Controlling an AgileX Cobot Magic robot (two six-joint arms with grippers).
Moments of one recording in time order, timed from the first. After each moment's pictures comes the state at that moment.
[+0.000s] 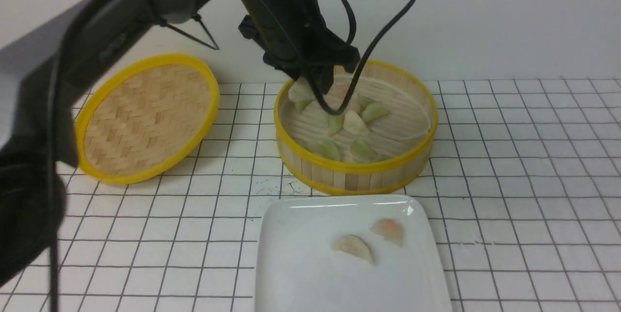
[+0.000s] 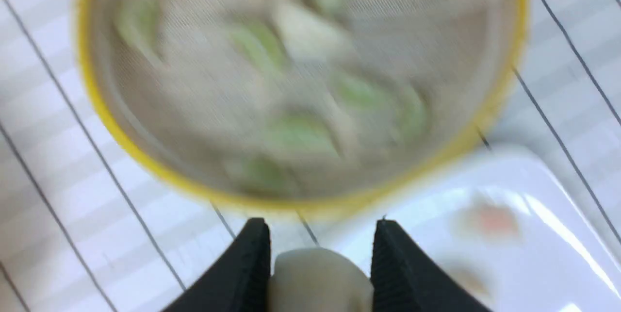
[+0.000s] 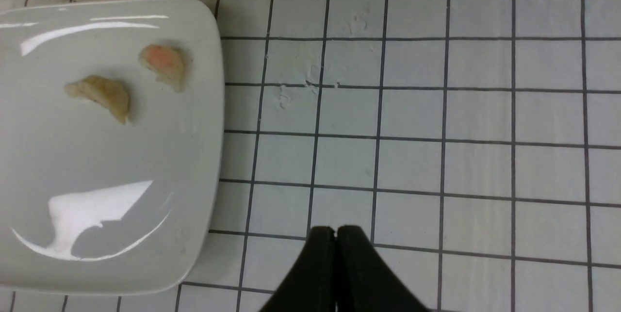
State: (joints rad) right arm 0.04 0.85 -0.80 0.20 1.11 0.01; left arm -0.50 2.00 -1.99 -0.15 1.23 0.06
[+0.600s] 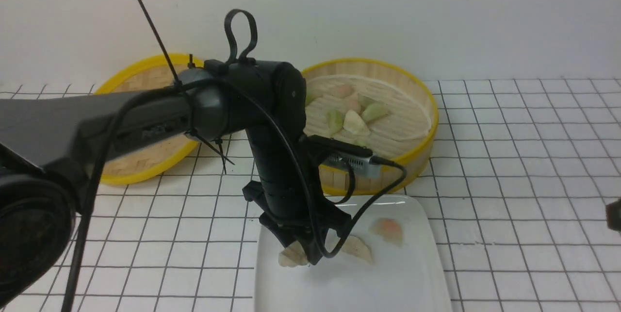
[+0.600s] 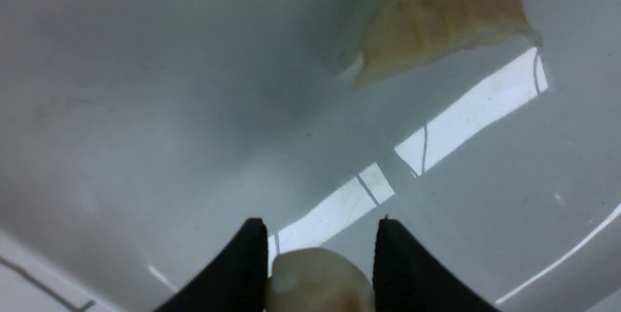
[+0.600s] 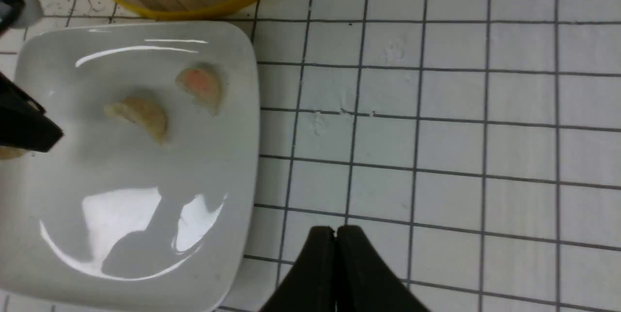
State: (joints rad) right arm 0.04 0.94 -0.85 0.31 1.07 -0.07; left arm -0.56 2.07 -1.53 -0.29 1.15 0.12
